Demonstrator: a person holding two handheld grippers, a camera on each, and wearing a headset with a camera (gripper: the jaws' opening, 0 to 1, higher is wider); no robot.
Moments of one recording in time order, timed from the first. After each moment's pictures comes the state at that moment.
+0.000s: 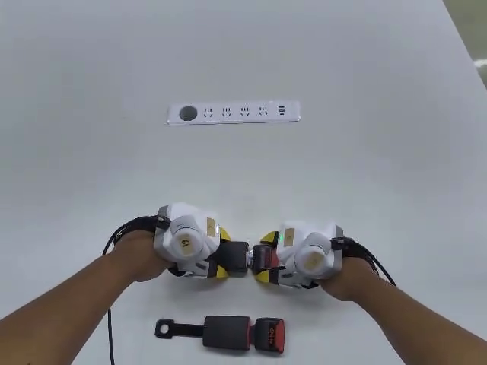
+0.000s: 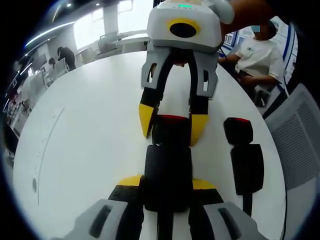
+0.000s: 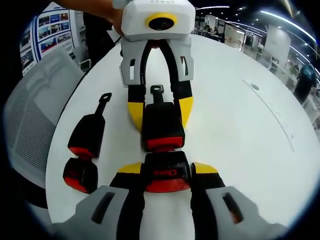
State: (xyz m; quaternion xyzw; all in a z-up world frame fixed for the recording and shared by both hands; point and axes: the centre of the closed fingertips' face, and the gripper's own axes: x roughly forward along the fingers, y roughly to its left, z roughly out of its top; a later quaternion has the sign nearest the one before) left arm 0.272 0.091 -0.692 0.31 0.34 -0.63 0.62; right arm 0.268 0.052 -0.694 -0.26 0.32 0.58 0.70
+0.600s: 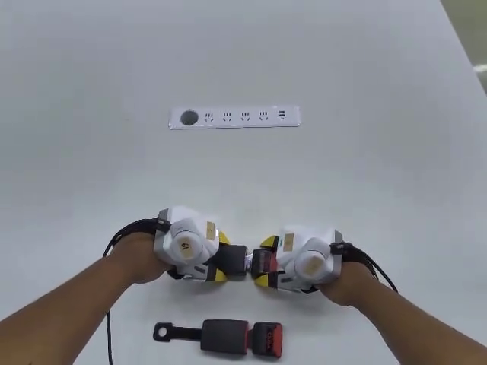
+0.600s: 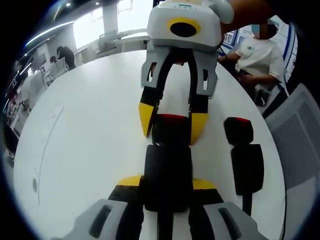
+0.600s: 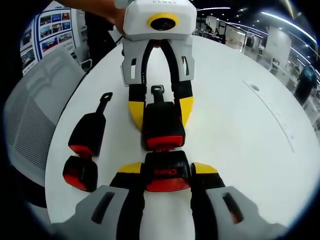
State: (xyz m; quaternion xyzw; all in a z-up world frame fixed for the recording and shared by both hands) left arm 0.270 0.089 -0.689 0.32 0.35 -0.63 0.62; right arm 0.267 0.049 -0.692 -0.26 0.32 0.58 0.70
